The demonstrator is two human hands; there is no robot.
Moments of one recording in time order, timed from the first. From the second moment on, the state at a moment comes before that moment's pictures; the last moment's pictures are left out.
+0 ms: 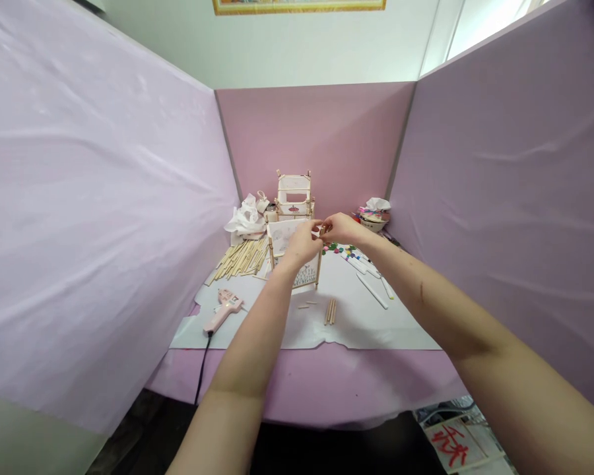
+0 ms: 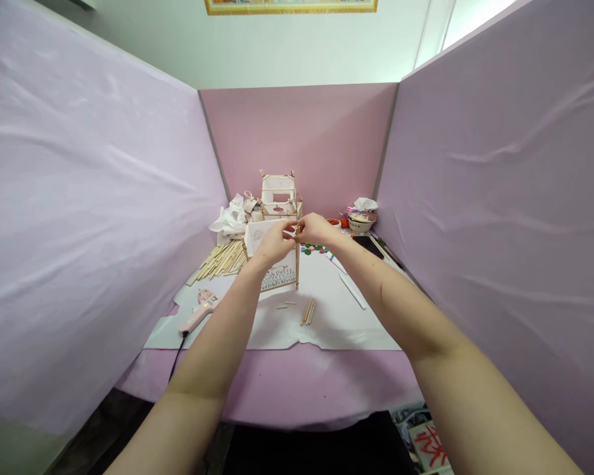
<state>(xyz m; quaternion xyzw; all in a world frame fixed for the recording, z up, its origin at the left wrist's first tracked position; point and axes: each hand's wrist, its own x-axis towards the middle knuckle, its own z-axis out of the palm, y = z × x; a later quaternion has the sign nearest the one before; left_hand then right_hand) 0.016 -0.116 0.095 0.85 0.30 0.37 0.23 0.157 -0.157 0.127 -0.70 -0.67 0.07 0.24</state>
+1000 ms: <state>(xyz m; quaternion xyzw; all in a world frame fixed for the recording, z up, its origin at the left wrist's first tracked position) 0.023 -0.112 0.125 0.86 0.33 0.30 0.23 0.189 -0.197 0.079 -0.44 -0.55 0.46 0.54</state>
